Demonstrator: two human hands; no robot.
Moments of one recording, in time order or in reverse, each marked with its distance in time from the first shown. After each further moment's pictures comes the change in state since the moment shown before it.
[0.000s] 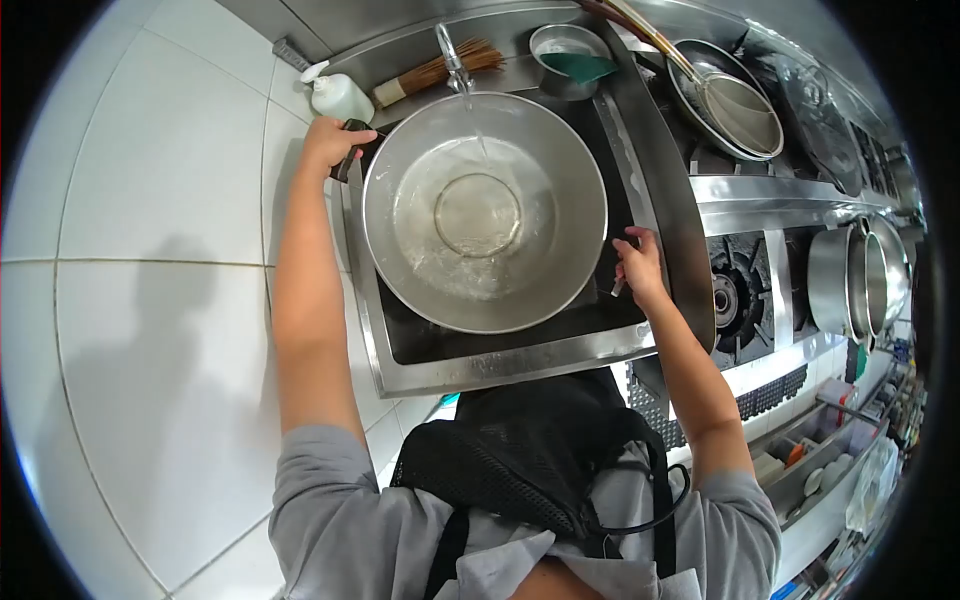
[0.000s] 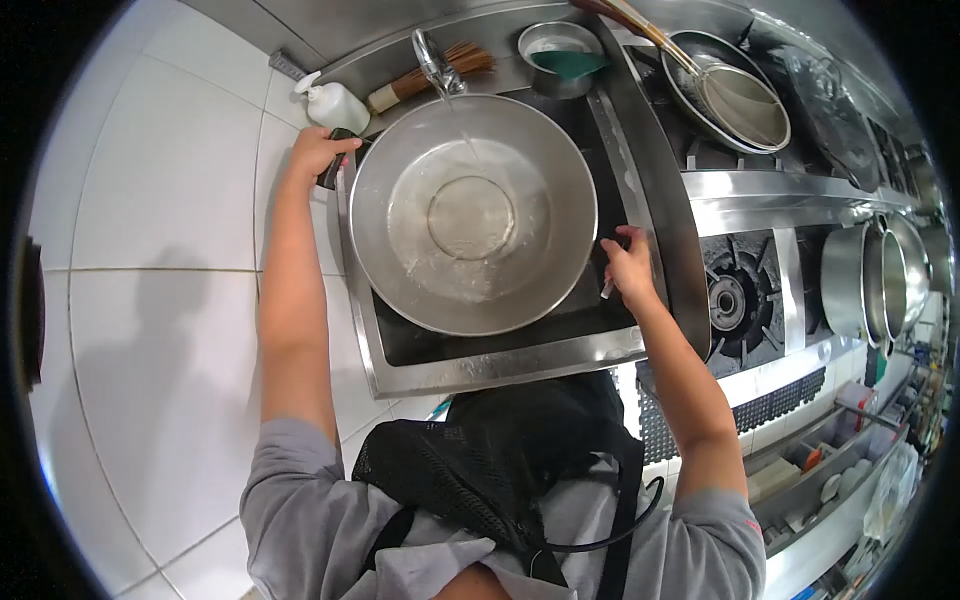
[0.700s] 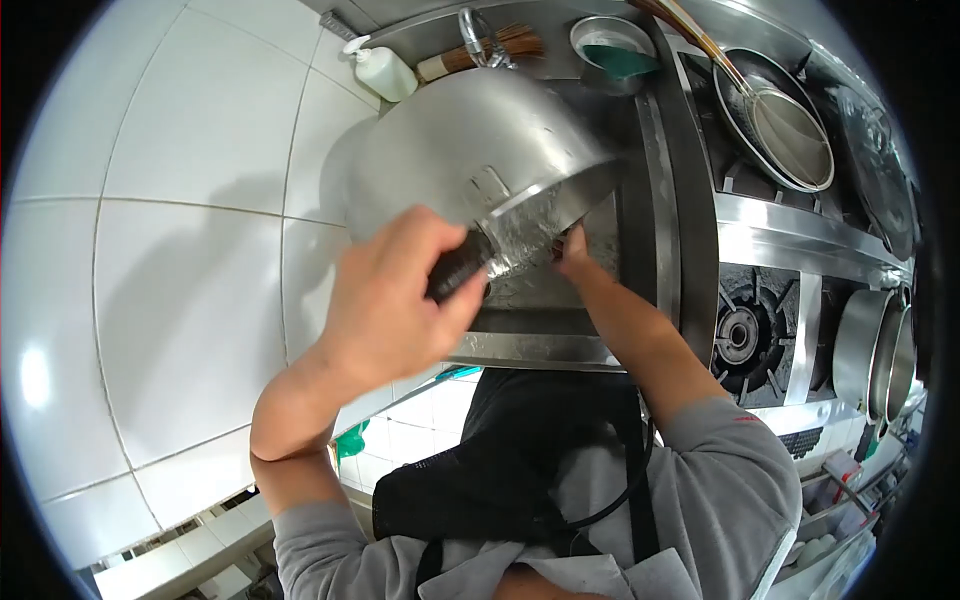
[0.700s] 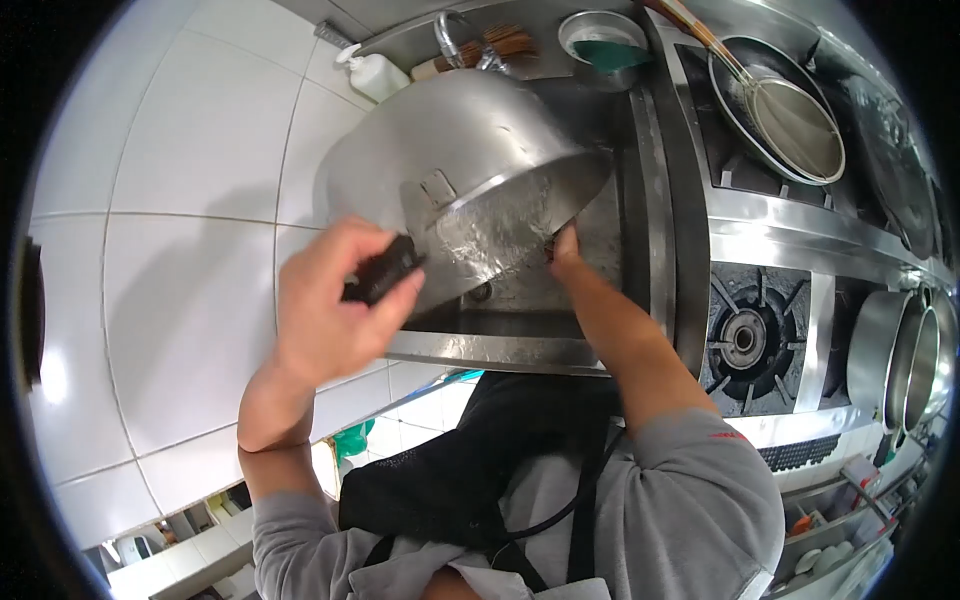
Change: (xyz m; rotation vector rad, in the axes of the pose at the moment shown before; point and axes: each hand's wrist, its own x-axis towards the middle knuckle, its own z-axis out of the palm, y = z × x) left_hand -0.307 0.172 0.083 0.433 0.123 0.625; right_hand 0.081 0.090 0.149 0.475 -0.213 0.712
